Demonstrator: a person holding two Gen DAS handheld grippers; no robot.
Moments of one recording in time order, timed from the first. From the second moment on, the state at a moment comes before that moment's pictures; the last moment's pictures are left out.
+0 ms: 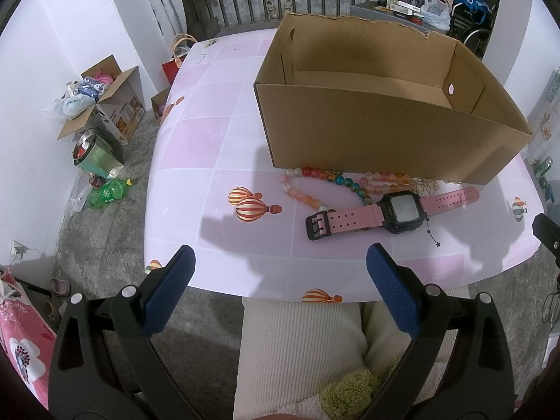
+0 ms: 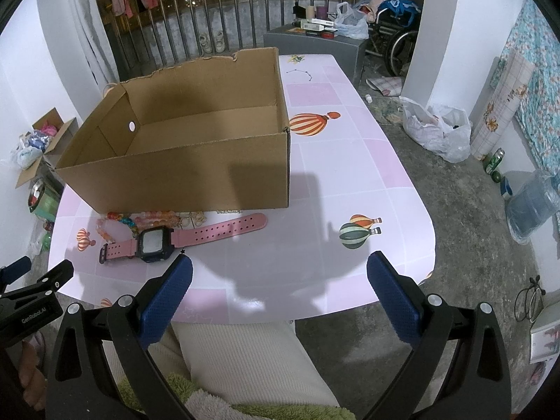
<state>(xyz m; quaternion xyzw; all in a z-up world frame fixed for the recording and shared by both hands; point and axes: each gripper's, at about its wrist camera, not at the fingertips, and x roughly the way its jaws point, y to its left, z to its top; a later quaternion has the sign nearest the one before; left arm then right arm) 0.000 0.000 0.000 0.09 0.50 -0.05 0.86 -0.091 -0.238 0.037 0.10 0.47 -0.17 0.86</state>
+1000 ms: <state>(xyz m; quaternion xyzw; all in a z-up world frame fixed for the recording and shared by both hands) 0.006 0.004 -0.009 0.07 0.49 -0.07 0.87 -0.075 -0.244 0.012 0.04 0.45 -0.18 0.87</state>
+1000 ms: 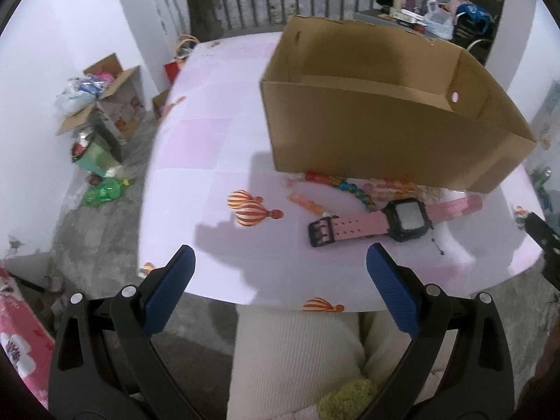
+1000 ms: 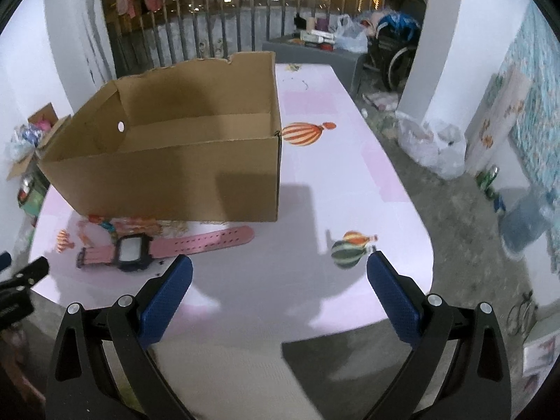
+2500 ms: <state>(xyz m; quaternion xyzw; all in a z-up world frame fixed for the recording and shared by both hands) 0.048 -0.005 -0.079 -0.06 0.52 -0.20 0.83 -0.015 -0.260 -0.060 0.14 0.46 0.00 0.88</state>
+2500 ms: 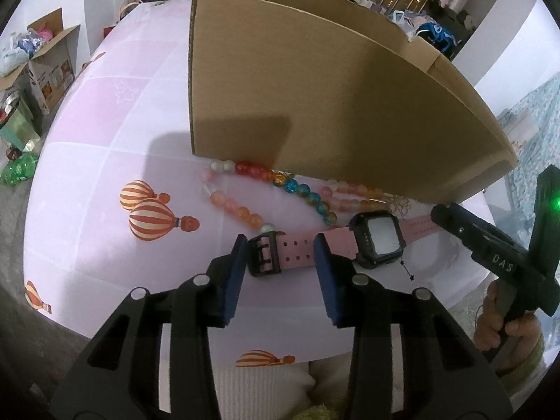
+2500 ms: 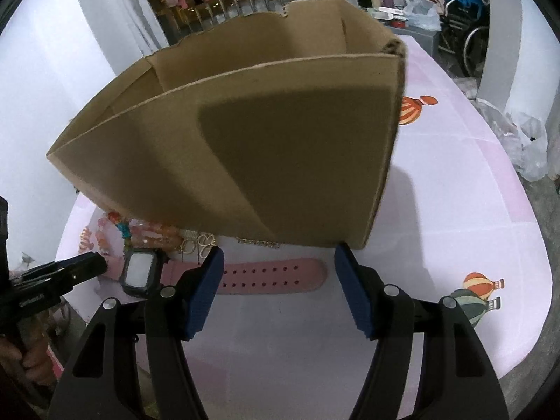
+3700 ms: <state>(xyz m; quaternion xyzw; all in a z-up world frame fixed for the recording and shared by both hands) 0.048 0.001 -0.080 -0.08 0.52 -0.20 0.83 -0.025 -0.274 -0.068 0.32 0.46 0.10 0.82</state>
